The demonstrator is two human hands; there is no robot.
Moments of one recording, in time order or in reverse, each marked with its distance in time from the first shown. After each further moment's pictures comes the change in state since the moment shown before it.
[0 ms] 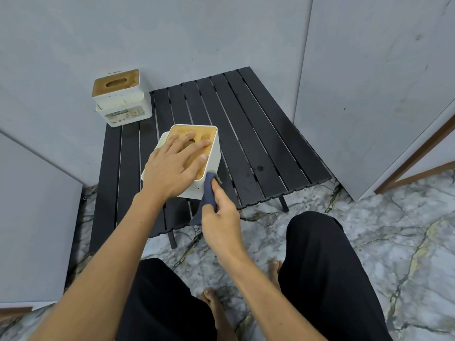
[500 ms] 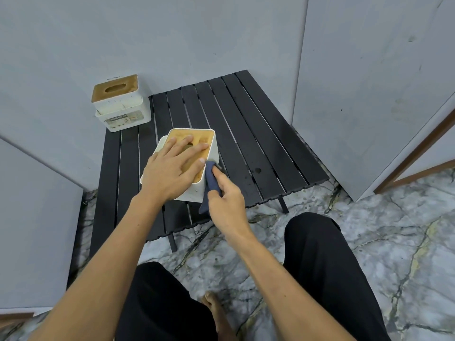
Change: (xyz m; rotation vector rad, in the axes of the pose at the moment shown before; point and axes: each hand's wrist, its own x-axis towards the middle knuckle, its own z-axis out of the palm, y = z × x) left_hand 0.001 0.001 -0.001 -0.020 -0.017 -0.015; right_hand 0.026 -0.017 -0.020 -0.043 -0.001 -0.054
